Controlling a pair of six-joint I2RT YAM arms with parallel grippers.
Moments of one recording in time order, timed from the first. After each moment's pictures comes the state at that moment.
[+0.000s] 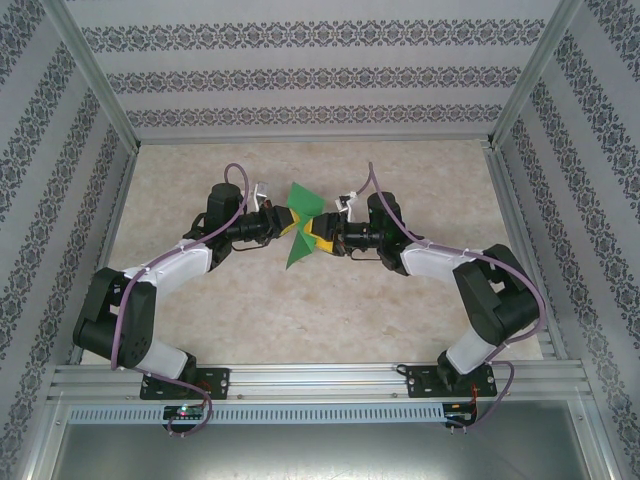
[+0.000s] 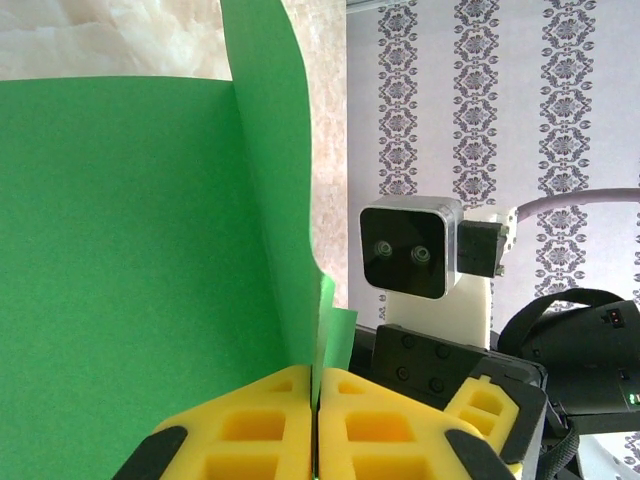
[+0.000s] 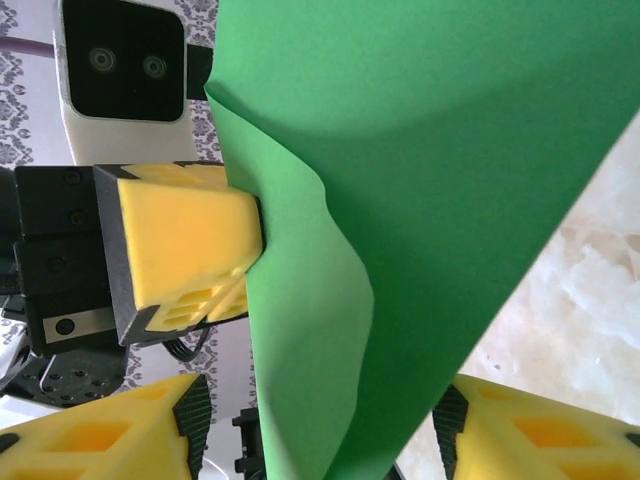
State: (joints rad) left arm -0.31 1.48 0.82 0.24 0.74 -1.08; right arm 0.50 1.63 0.79 0.51 -0.86 1.18
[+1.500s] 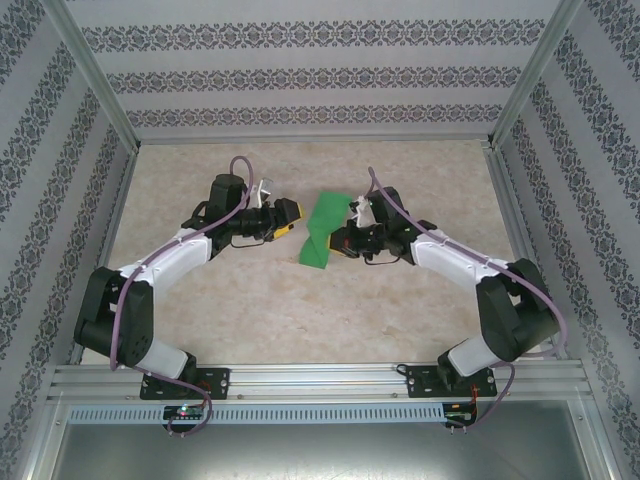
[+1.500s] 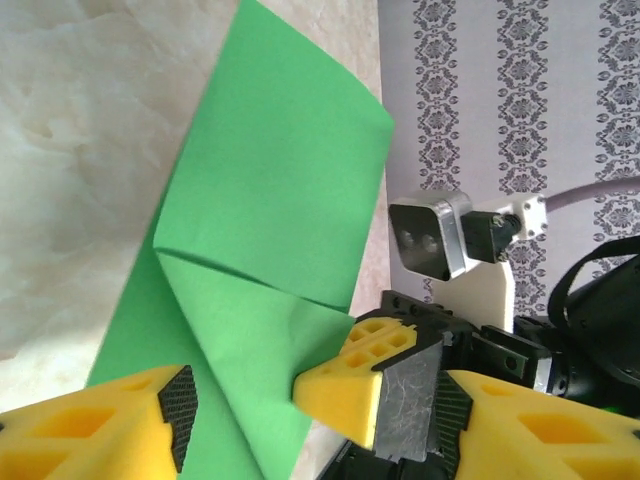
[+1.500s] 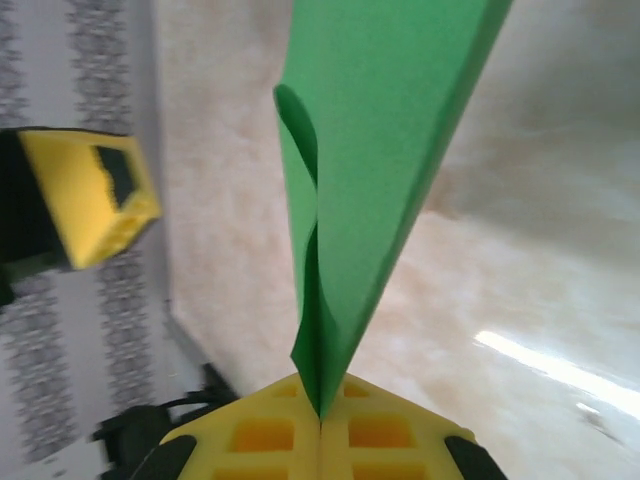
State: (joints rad) left arm -0.31 1.49 0.95 -0.05 0.75 -0.87; right arm 0.47 1.51 0.94 -0.28 -0.63 0.77
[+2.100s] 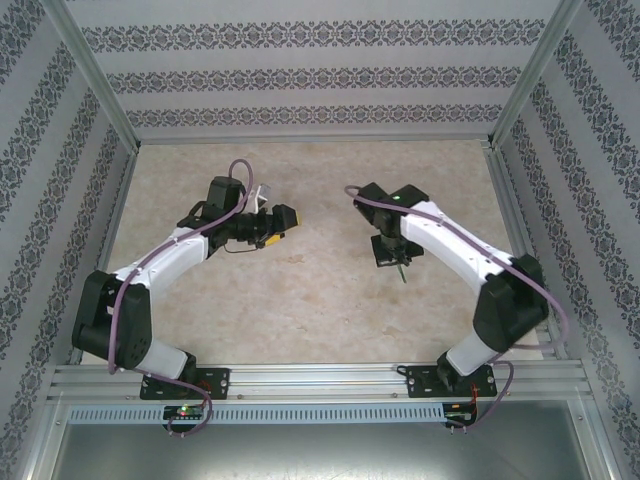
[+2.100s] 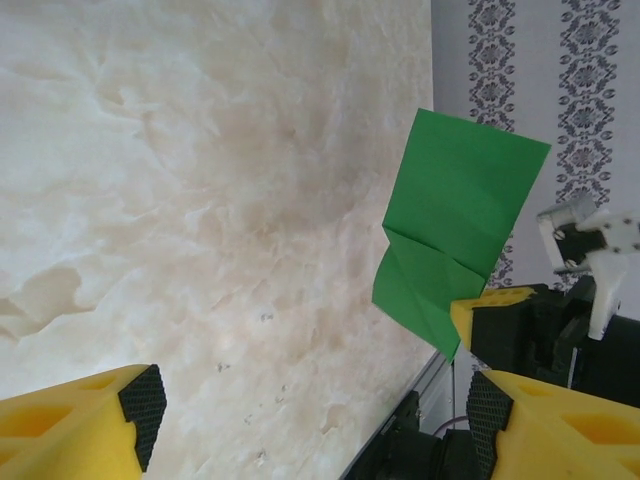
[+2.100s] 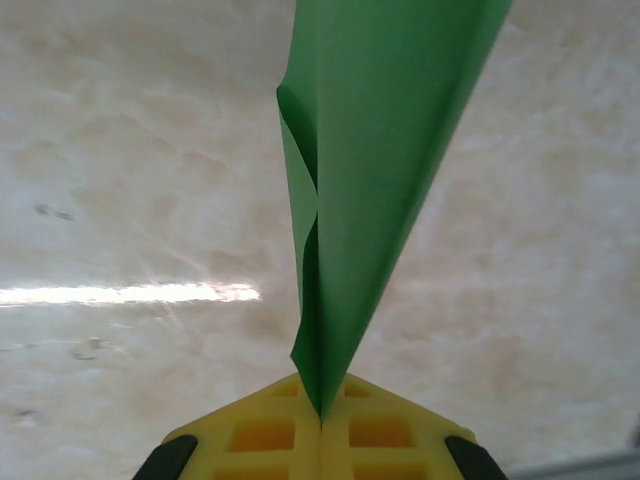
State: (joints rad) left arm -0.29 1.47 0.95 -0.22 0.74 -0.74; right arm 0.59 1.64 1.35 -1.35 0.27 0.48
